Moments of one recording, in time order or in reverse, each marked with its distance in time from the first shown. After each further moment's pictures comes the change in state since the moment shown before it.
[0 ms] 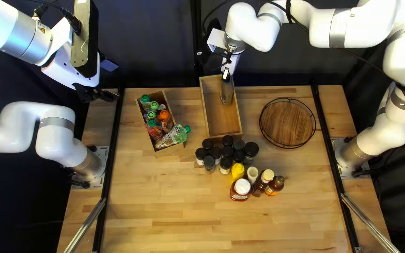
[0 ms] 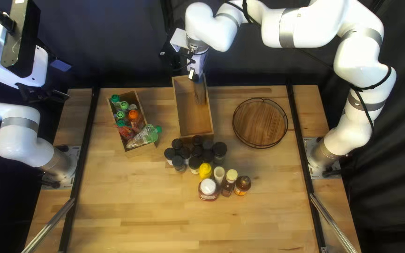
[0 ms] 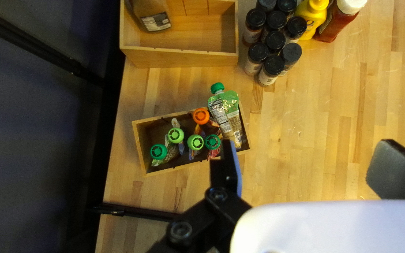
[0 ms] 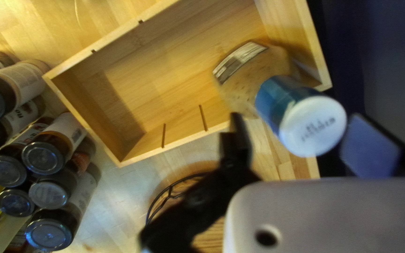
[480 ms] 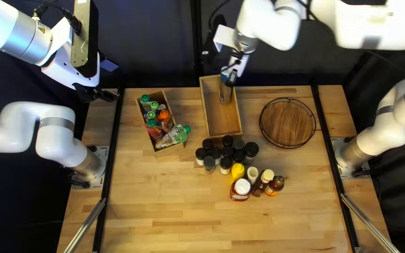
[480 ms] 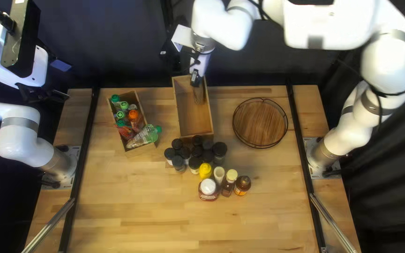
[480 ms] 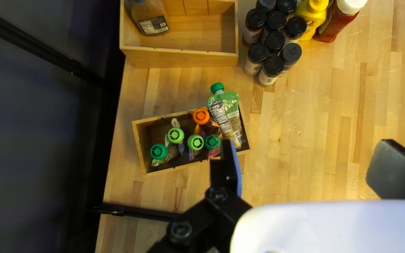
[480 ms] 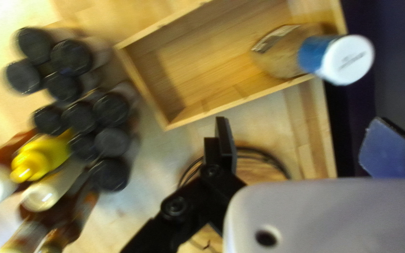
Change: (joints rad) left arm 0.000 0.000 0.000 0.000 0.000 0.000 0.000; right arm 0.121 0.413 0.112 -0.258 0.159 0.061 0.032
